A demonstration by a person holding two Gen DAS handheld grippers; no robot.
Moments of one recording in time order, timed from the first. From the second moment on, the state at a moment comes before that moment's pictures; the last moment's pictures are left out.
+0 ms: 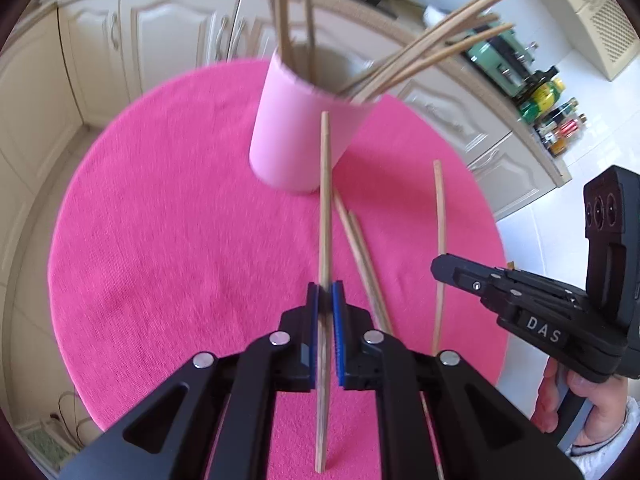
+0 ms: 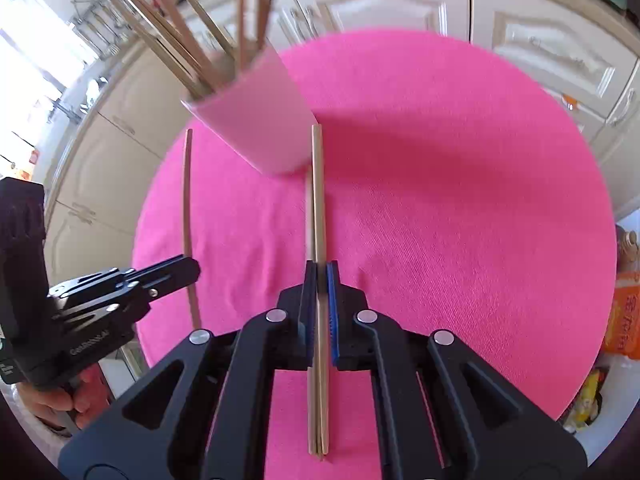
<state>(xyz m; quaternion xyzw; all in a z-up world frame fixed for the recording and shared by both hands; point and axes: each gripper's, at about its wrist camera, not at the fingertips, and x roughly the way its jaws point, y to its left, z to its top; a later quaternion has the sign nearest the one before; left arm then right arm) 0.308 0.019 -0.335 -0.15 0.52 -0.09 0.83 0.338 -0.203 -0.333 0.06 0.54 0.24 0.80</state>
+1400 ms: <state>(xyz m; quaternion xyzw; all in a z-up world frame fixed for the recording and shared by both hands) 0.363 0.038 -0.185 -0.13 0.14 -0.05 0.98 0.373 -0.146 -0.165 0.01 0.28 0.33 0.90</state>
